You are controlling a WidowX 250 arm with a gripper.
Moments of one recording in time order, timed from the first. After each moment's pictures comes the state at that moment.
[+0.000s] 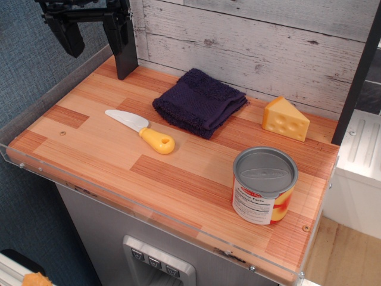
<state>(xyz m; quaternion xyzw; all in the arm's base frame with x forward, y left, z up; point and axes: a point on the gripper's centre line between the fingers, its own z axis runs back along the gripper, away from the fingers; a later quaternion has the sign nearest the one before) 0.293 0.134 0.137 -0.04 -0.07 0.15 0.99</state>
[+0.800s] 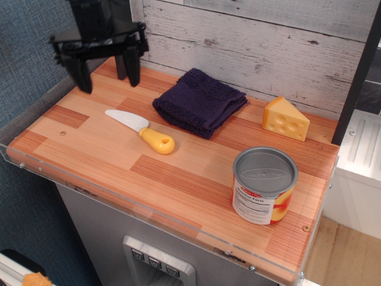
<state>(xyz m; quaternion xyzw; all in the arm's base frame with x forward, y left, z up) 0.281 0.115 0.104 -0.02 -0.05 0.34 0.94</state>
